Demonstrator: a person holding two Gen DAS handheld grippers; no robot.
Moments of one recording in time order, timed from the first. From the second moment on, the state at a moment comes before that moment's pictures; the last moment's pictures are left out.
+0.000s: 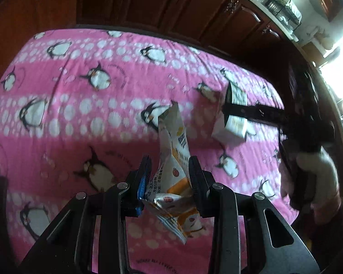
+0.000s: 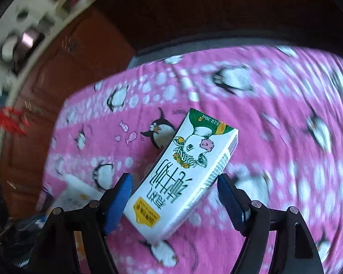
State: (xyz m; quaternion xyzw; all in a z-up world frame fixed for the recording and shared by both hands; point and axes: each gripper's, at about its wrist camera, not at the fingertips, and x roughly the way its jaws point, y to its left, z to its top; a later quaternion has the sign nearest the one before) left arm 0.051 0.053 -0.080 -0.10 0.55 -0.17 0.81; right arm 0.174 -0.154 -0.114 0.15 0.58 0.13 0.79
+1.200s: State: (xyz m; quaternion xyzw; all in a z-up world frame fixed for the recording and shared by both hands) left arm 0.045 -0.056 -0.063 -0.04 0.53 -0.23 0.81; right arm 0.033 -0.260 -0.065 0.20 0.49 0.16 0.83
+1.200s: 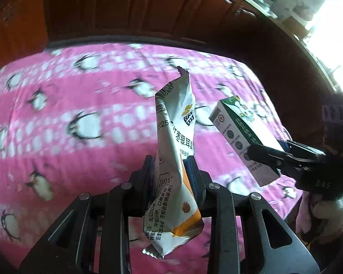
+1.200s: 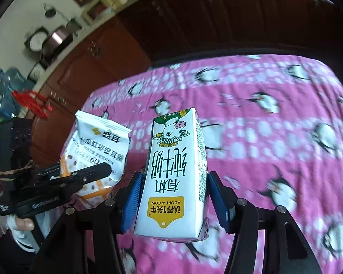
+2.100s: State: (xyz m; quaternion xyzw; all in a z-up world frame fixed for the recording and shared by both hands) left arm 0.012 -0.339 -0.024 0.06 0.51 -0.42 0.75; right arm -0.151 -0.523 -0.055 0.38 0.38 -0.07 0.84
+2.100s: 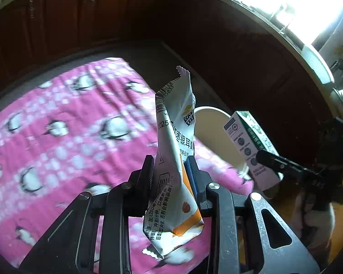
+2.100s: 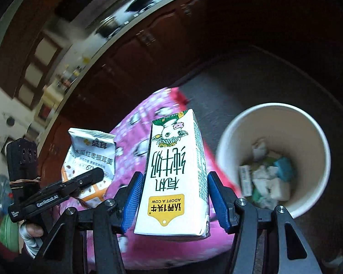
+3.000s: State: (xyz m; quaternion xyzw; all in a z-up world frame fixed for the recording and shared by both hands) left arm -0.004 -0.469 -0.083 0.03 0.56 -0.46 0.69; right arm -0.186 -0.587 -0.139 0.44 0.42 -0.21 0.77
